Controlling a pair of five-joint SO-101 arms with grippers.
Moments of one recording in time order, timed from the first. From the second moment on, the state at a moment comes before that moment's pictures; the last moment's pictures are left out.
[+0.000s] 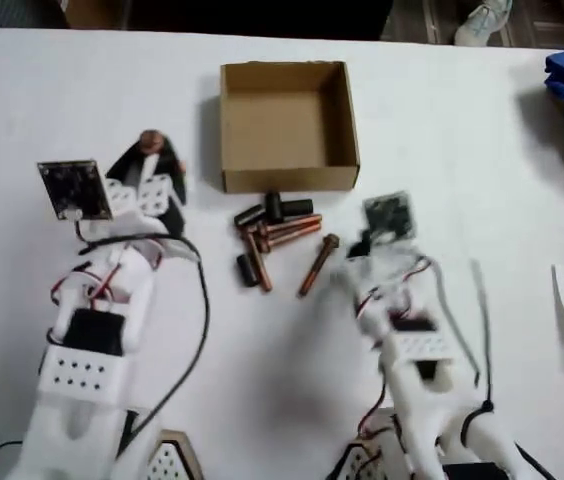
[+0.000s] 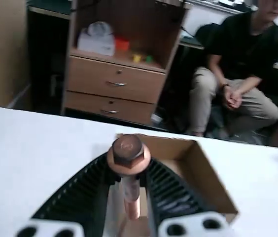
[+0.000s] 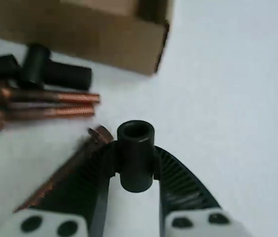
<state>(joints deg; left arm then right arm) 3.3 -59.7 64.0 11.0 16.6 -10.2 -32.5 85.3 -10.8 13.1</state>
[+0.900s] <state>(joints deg) 29.3 -30.9 29.1 13.8 8.0 -16.5 -26.1 89.9 -49.8 -4.1</state>
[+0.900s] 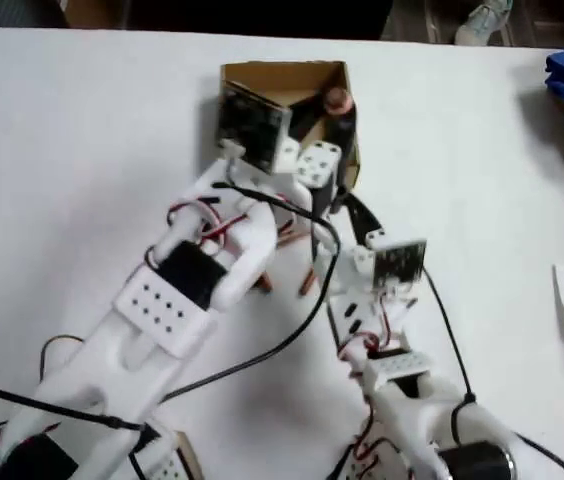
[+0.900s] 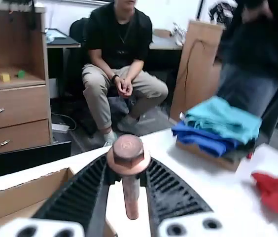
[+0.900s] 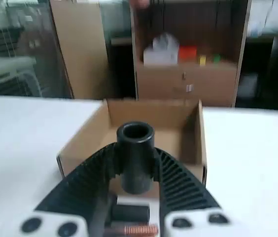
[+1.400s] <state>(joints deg) 29.2 -30.4 36.2 13.9 6.0 -14.2 -18.3 84.7 -47.6 -2.1</state>
